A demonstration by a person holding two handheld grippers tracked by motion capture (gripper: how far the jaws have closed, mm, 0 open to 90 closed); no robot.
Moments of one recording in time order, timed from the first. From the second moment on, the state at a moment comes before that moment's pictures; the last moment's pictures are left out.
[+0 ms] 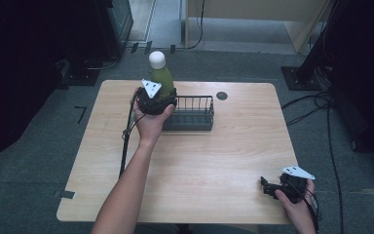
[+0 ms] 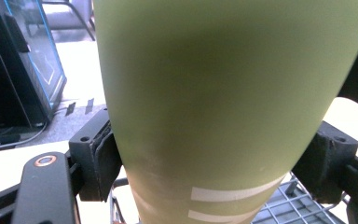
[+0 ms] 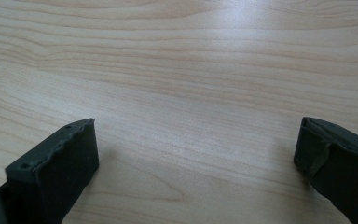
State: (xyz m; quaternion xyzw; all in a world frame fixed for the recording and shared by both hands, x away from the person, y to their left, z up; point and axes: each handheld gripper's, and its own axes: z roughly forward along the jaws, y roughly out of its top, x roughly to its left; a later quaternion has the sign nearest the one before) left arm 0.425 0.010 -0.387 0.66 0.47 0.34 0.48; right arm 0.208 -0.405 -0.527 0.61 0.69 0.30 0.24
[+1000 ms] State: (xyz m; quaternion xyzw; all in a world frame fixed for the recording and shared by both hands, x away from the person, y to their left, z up) left arm 0.442 0.012 -0.416 0.68 0.46 0.32 0.47; right arm 0.208 -0.404 -0.528 0.61 0.69 0.30 0.24
